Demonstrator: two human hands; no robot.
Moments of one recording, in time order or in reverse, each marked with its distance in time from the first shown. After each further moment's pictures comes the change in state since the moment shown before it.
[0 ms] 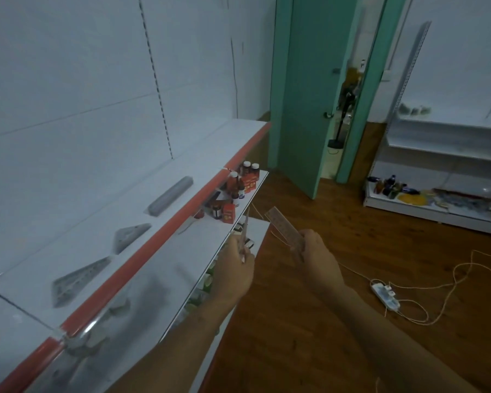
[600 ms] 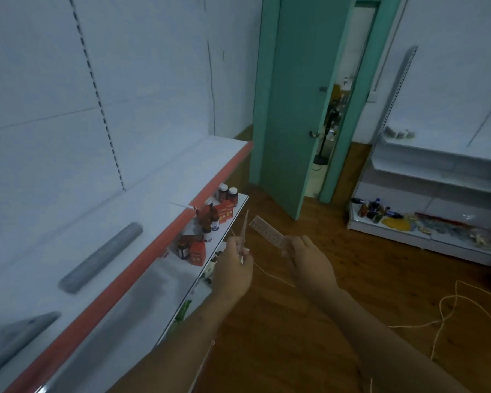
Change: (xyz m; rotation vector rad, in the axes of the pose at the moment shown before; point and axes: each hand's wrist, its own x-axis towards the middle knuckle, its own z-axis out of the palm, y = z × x) left_hand 0.234 0.028 0.111 -0.083 -0.051 0.021; right_hand 0.234 0.059 0.006 -0.241 0.013 -0.094
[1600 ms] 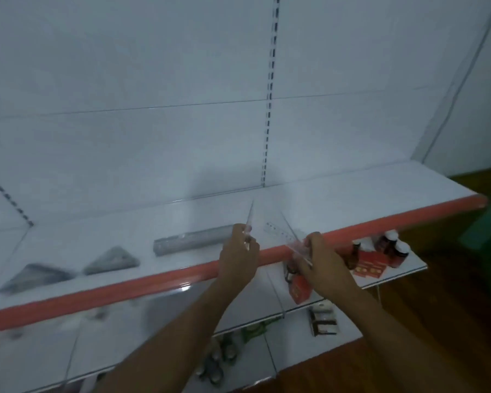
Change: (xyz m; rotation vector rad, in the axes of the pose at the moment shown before) left_hand 0.151 -0.052 -0.074 0.158 0.796 -0.444; right_hand 0.271 -0.093 0.137 0.416 -0.568 -0.770
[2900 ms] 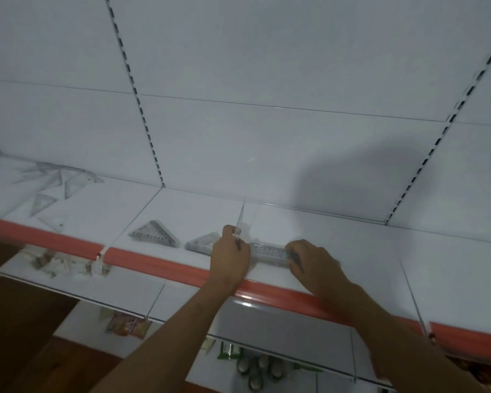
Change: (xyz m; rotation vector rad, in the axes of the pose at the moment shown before) left_hand 0.035 -0.102 -0.141 0.111 0.487 -0.292; right_hand 0.134 -0.128 0.128 -0.126 -0.318 -0.670
